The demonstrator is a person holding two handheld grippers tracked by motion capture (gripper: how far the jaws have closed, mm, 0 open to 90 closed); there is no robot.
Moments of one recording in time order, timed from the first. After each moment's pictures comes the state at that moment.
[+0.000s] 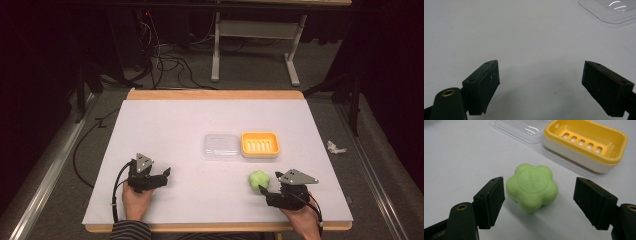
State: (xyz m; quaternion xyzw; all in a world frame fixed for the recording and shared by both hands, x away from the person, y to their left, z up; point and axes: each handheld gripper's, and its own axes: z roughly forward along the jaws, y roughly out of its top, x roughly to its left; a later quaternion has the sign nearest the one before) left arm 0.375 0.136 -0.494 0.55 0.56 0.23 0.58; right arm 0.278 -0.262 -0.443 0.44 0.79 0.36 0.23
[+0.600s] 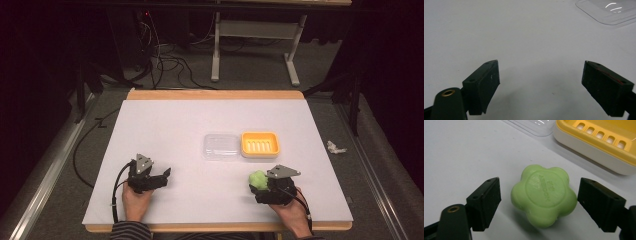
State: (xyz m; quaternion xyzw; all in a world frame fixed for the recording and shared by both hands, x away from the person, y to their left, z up) left arm 0.373 0.136 -0.494 0.55 0.55 0.23 0.58; right arm 0.301 -0.237 -0.454 0.44 0.81 0.32 0.21
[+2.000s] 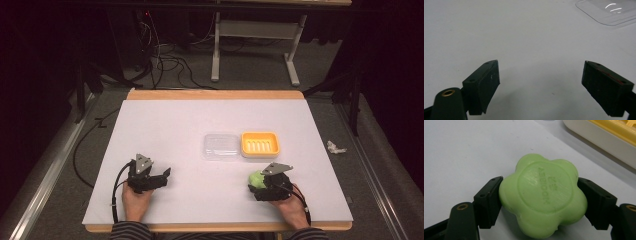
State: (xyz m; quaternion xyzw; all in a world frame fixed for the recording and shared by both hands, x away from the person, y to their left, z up) left arm 0.374 0.137 -0.494 0.55 0.55 0.22 0.59; right arm 0.320 -0.240 -0.472 0.42 0.84 0.30 0.18
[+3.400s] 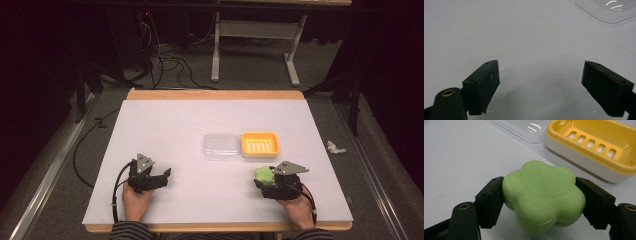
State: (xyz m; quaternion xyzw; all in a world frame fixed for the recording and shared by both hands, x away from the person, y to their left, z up) left arm 0.374 0.135 -0.494 0.55 0.55 0.22 0.58; right arm 0.310 -0.260 -0.453 0.42 0.81 0.36 0.21
